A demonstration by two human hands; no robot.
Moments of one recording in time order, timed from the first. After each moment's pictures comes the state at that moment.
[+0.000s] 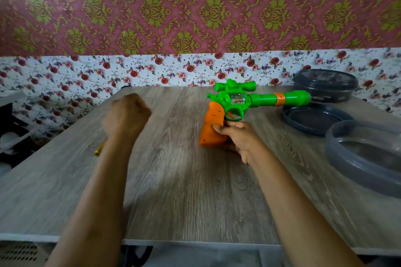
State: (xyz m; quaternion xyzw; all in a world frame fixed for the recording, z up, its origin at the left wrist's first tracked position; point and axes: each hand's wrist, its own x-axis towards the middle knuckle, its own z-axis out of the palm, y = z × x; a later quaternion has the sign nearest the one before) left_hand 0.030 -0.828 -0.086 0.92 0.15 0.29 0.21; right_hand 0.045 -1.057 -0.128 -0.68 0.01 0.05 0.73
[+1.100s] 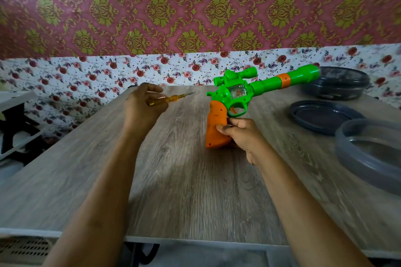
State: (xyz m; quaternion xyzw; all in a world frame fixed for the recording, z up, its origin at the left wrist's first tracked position) left_hand 0.030 -0.842 -0.086 0.79 0.00 0.30 0.54; right_hand 0.032 -1.054 -0.117 -0.72 -0.04 0.02 0.69
